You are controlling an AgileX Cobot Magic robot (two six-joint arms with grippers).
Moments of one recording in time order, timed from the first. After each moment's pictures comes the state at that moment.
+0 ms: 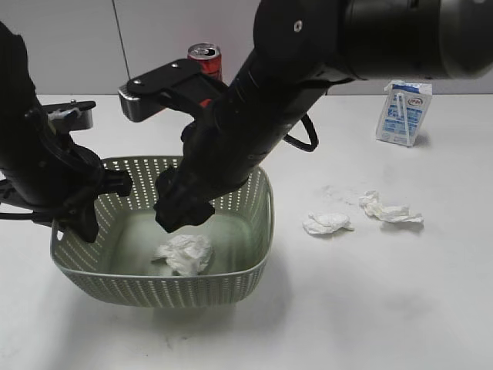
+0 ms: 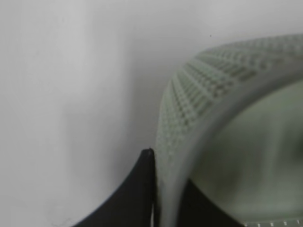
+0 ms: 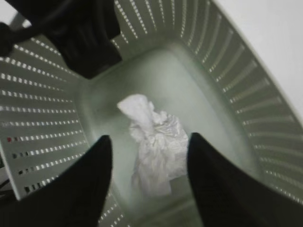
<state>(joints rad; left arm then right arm) -0.44 1.68 -1.02 -0.16 0.89 -0.20 0.83 1.88 -1.37 0.45 0.67 -0.42</state>
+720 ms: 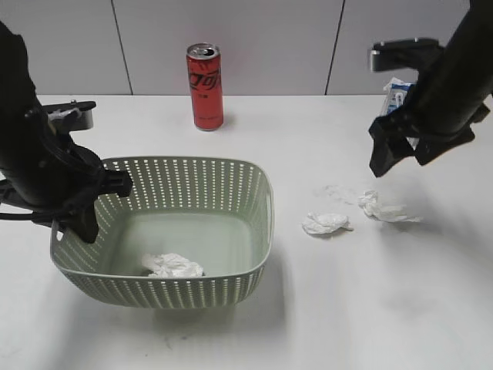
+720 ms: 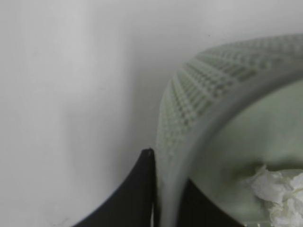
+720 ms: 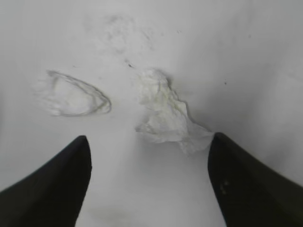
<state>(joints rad) -0.44 1.68 -1.02 -0.16 0.89 -0.20 0.28 1.81 -1.29 0.15 0.89 -0.11</state>
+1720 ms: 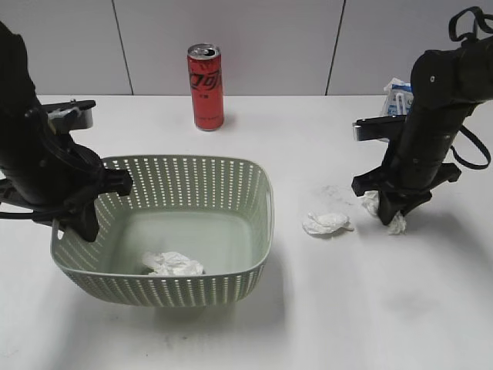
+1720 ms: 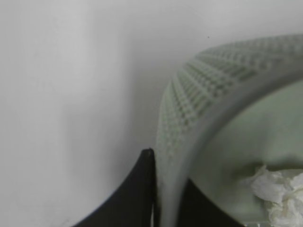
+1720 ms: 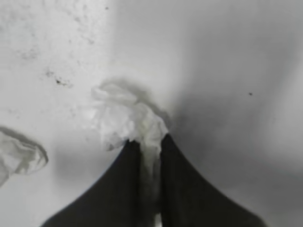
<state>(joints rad) -0.44 1.68 -1.02 -0.16 0.88 -0.20 0.25 2.11 -1.29 0.08 0.81 0.04</state>
